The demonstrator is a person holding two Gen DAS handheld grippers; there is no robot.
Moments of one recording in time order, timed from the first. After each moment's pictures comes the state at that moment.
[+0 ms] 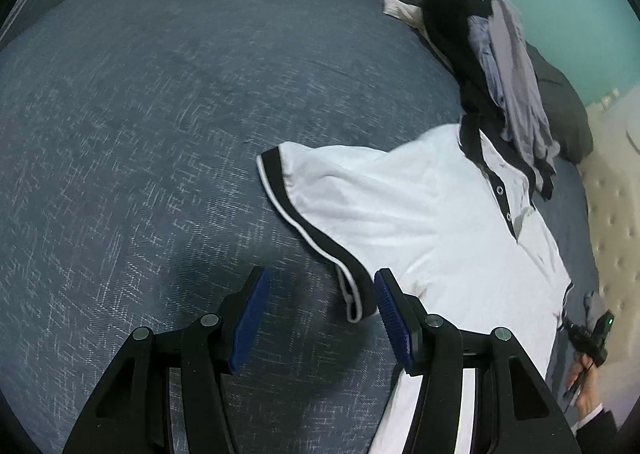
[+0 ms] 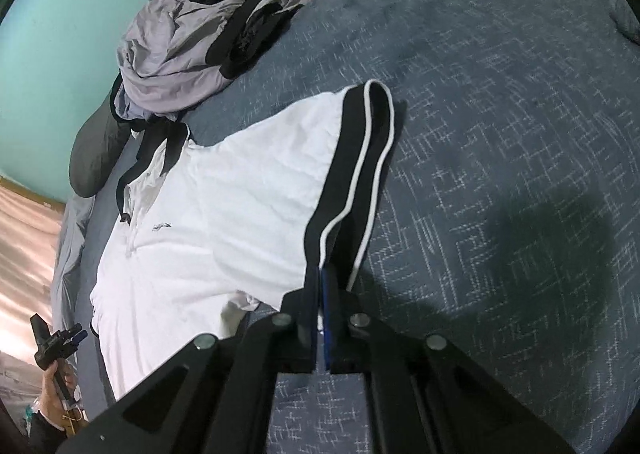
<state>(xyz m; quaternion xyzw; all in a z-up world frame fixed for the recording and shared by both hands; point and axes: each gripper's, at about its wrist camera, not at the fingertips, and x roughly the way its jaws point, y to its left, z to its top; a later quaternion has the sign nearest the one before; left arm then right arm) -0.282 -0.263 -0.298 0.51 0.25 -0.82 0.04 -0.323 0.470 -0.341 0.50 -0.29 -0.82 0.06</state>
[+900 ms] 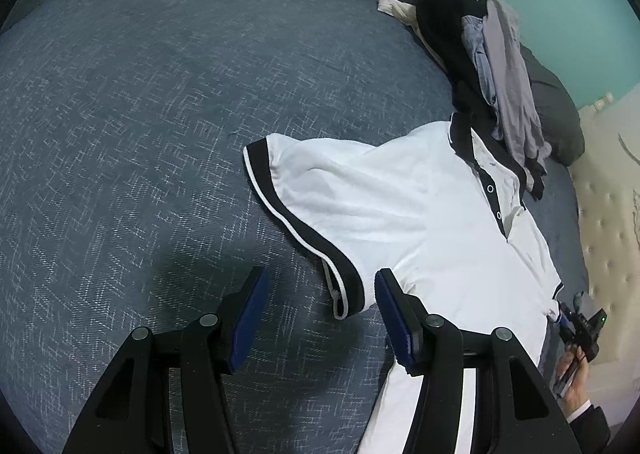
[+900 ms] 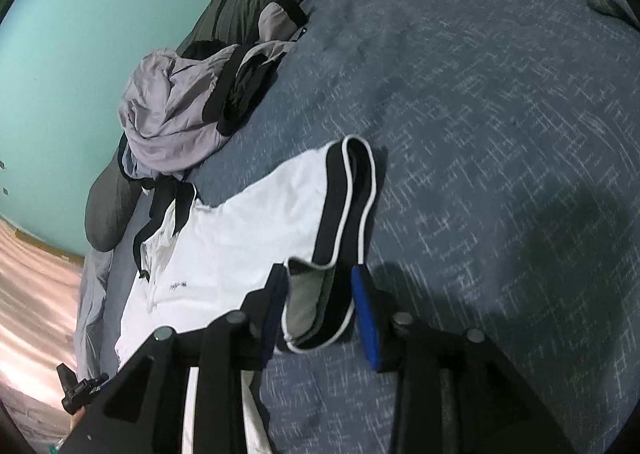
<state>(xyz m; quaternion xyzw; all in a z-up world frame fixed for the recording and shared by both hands) -0.285 -0.254 -0.298 0.51 0.26 -0.82 0.02 -0.328 0.490 -0.333 0.42 -0.36 -0.83 0.03</state>
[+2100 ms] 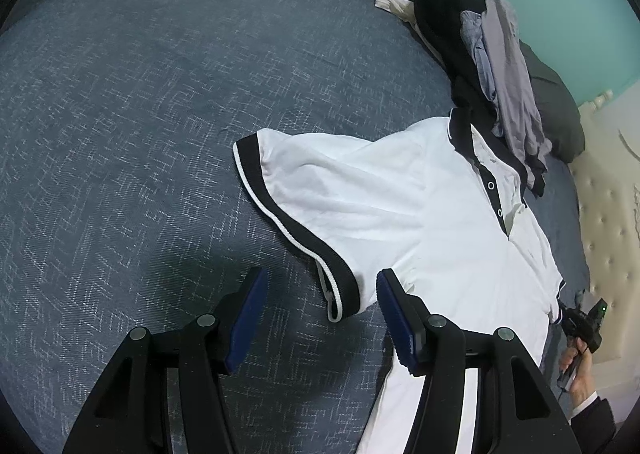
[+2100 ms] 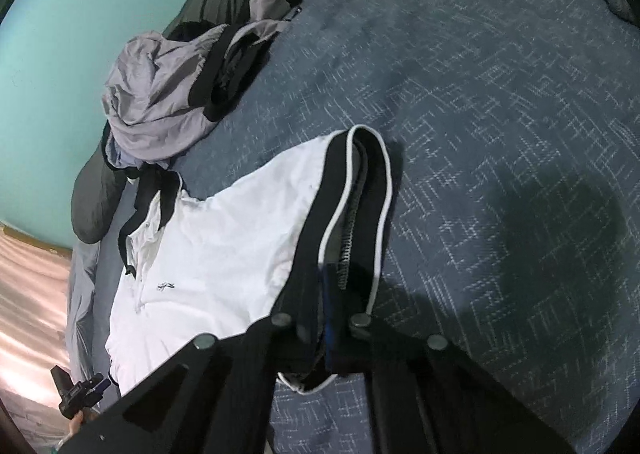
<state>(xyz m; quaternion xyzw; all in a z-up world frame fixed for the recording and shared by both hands) -0.288 -0.247 -0.303 0.51 0.25 -0.82 0.02 -0.346 0.480 -0.339 0.46 -0.34 -0.82 0.02</state>
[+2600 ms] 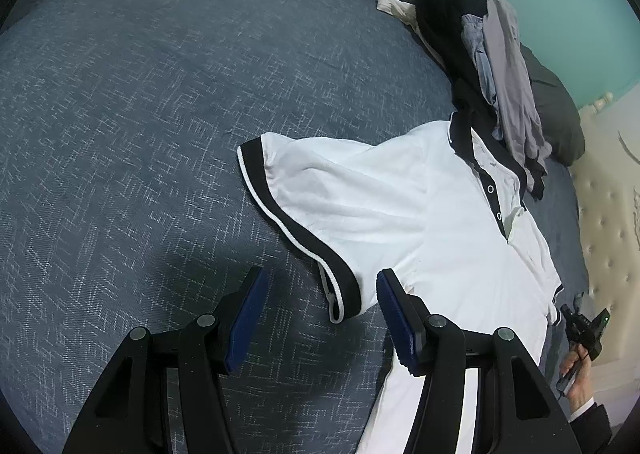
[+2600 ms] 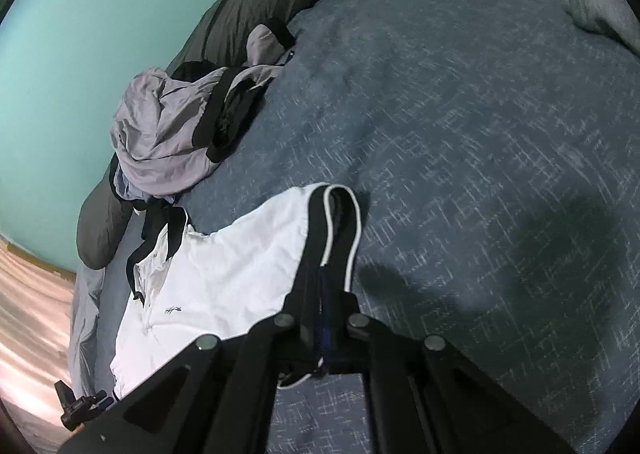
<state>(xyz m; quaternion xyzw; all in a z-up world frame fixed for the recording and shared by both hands) -0.287 -0.251 -0.299 0.50 0.26 -0.82 0.02 -0.327 0.504 -0.326 0.41 -0.36 -0.84 0.00</state>
